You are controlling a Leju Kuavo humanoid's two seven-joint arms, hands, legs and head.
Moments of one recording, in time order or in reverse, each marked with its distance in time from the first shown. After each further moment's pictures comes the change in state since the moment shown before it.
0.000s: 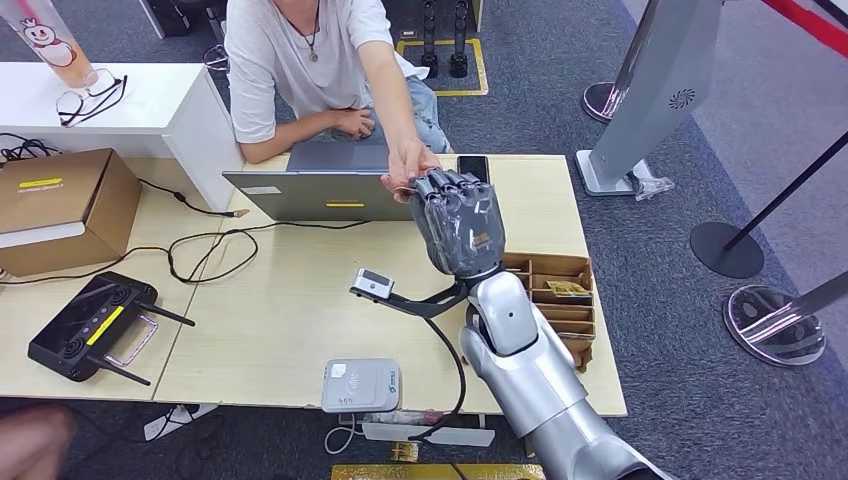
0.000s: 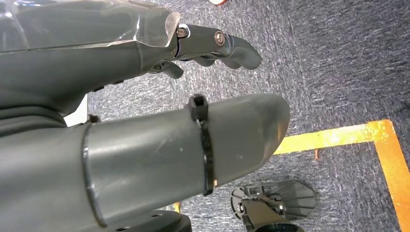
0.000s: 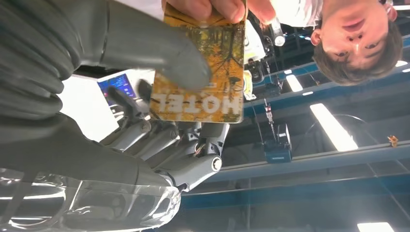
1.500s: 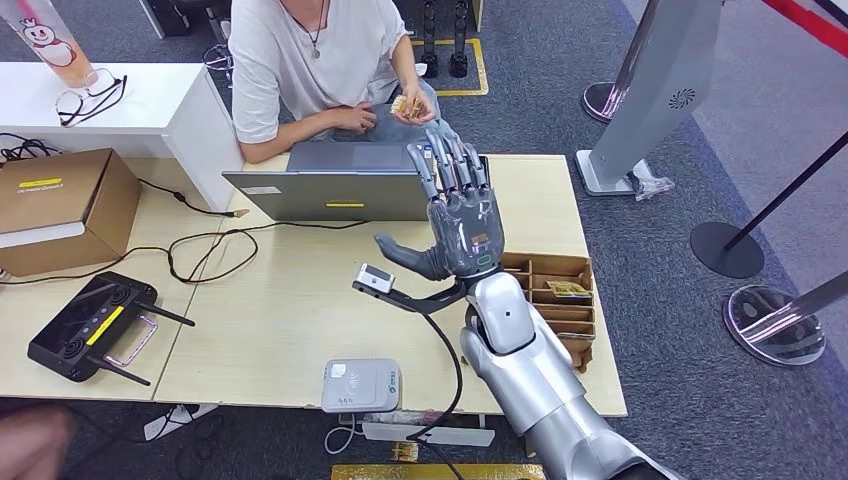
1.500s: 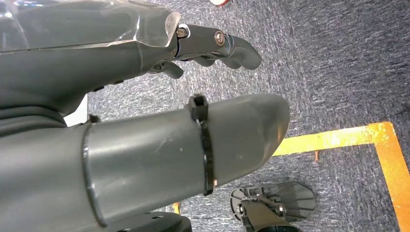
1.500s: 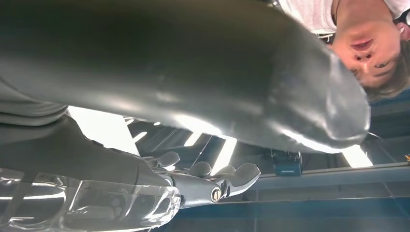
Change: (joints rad) left arm 0.004 0.000 0.006 0.000 -0.001 0.006 -0.004; right arm -0.016 -0.001 0.003 0.062 0.015 0.006 0.054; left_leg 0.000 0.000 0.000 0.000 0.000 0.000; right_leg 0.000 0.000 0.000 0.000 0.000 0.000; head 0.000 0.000
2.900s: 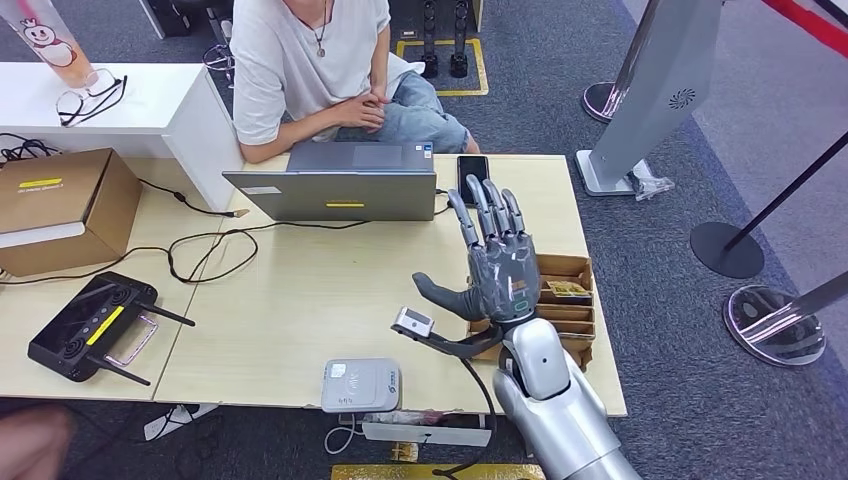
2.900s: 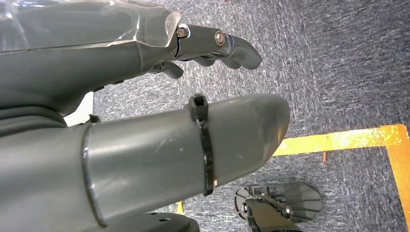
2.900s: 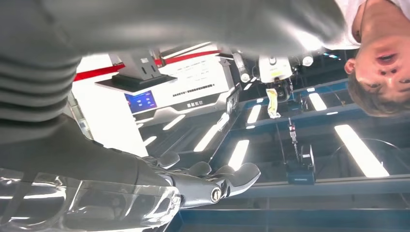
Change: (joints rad) left arm 0.015 0.000 0.025 0.000 0.012 0.006 -0.001; right arm 0.217 -0.101 -0.033 -0.202 -0.033 -0.006 -0.036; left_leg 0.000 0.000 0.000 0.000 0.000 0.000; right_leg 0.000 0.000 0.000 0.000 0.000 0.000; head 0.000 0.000
